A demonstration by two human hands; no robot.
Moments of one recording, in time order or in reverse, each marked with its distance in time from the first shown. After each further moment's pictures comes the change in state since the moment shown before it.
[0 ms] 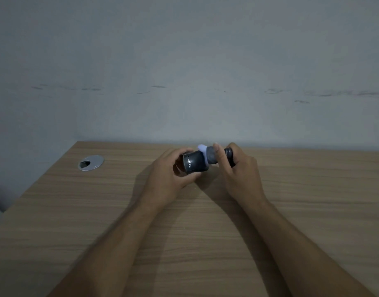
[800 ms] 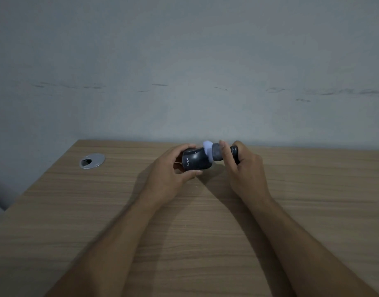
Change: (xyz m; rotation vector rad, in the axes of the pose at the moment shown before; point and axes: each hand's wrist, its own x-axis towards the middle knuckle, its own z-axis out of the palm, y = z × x) left_hand 0.001 -0.002 -0.002 -0.173 -0.082 -0.058; right_hand 0.003 0.006 -0.003 -0.055 0.032 -0.010
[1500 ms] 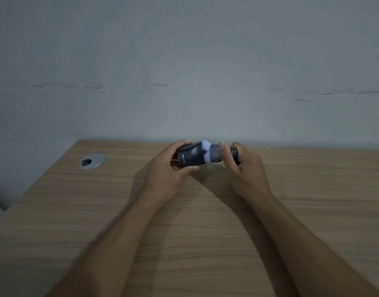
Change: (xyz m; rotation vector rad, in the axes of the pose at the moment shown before) left_hand 0.000 0.005 -0.002 -0.016 0.069 -0.002; right_hand 0.000 0.002 -0.005 0.025 -0.067 -0.036
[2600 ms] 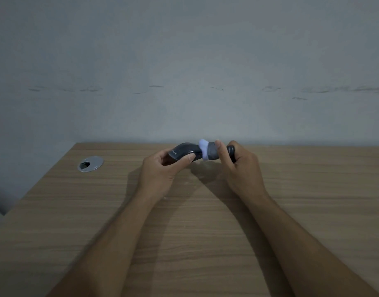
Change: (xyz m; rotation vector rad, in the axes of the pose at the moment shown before) left_hand 0.002 0.002 0.002 -0.341 0.100 -0.288; right_hand 0.002 -0.002 0.008 0.040 0.037 0.110
